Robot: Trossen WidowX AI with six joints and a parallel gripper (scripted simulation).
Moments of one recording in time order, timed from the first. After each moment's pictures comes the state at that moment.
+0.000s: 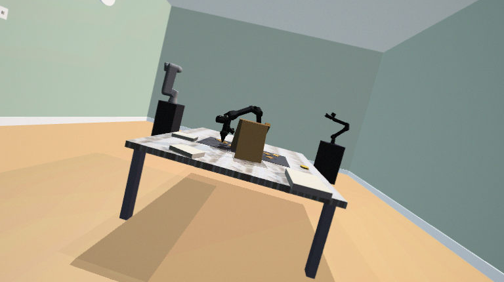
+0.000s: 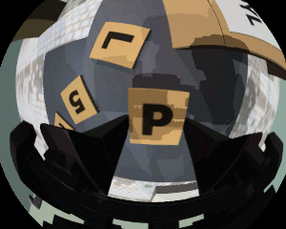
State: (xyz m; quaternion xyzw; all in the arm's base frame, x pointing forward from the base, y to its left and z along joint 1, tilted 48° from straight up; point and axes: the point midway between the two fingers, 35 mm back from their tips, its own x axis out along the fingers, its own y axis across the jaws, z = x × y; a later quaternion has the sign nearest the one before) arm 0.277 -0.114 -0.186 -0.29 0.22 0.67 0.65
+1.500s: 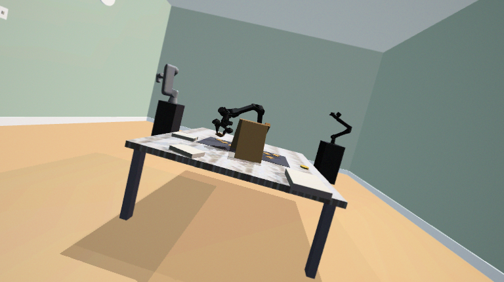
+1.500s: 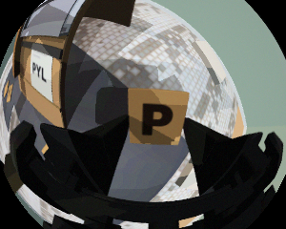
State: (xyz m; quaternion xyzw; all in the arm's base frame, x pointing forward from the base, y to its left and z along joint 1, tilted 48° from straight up) arm 0.371 -0.171 -0.154 0.05 0.33 0.32 0.89
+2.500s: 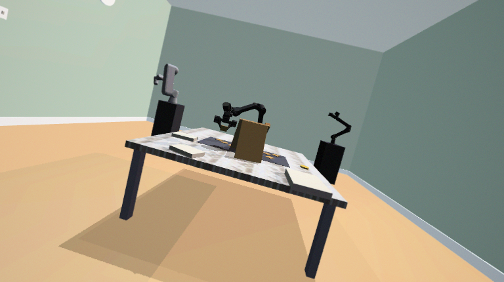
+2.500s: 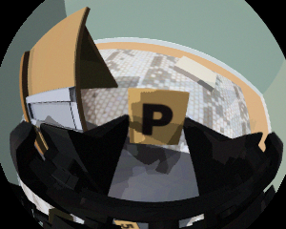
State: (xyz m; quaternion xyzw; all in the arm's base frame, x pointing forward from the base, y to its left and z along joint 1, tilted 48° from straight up) arm 0.401 -0.198 -0.098 0.33 0.26 0.23 0.88
